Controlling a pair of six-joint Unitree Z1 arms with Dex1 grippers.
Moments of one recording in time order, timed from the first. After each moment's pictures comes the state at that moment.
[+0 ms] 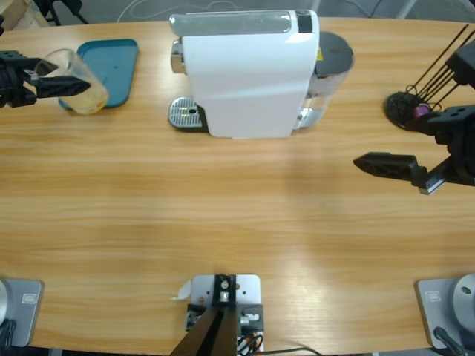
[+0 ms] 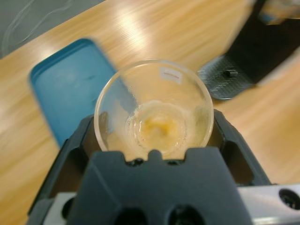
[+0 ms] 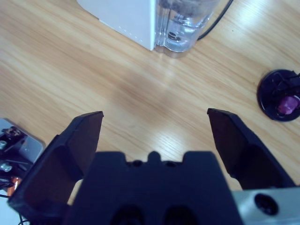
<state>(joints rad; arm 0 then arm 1) -0.37 1.38 -0.63 -0.12 -0.22 0.24 0.96 1.22 -0.89 0.60 -0.26 0.34</state>
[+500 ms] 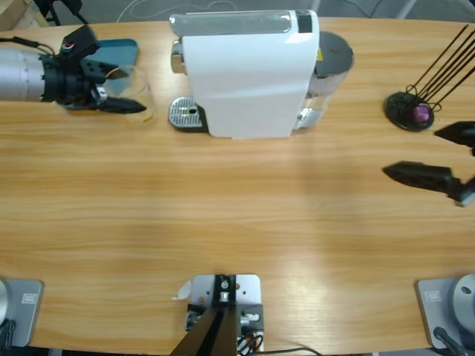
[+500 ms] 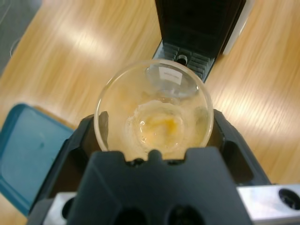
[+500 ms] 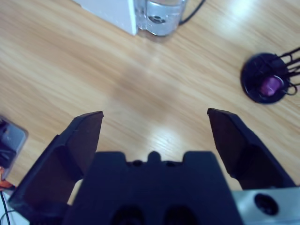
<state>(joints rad) -0.49 1.66 -0.81 -0.07 -0.34 0.62 0.96 1.12 -0.87 0.69 -0.29 0.35</state>
